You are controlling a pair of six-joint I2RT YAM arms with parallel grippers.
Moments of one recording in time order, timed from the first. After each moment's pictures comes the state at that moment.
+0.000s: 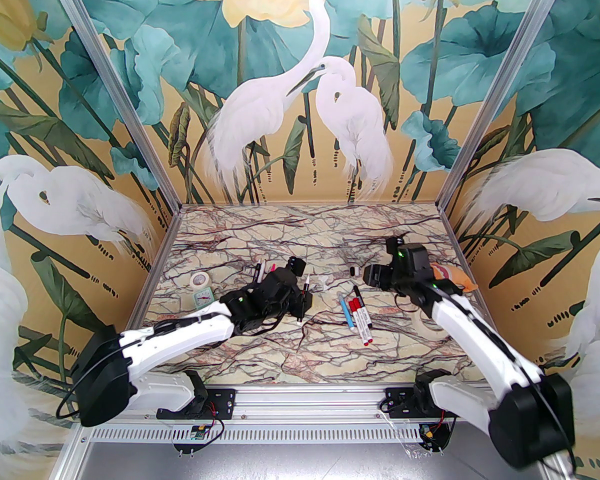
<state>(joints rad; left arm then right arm) -0.89 1.38 0.91 -0.30 -0.05 -0.58 0.23 1.01 0.76 -0.47 -0.24 0.39</state>
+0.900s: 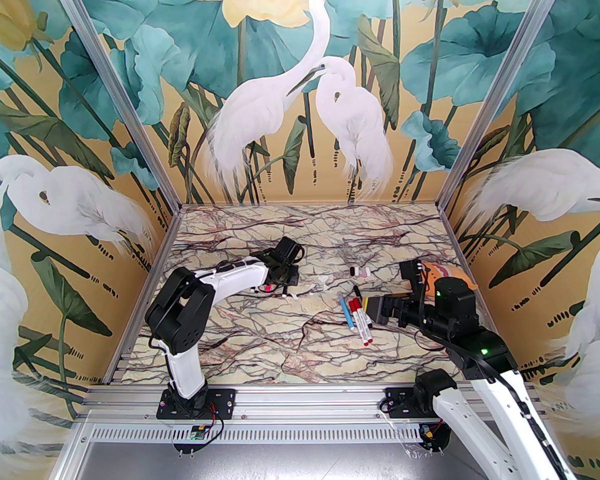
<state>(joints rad) -0.63 1.88 1.26 -0.48 -0.16 -0.43 0.26 0.58 0.74 -0.72 -0.55 0.41</state>
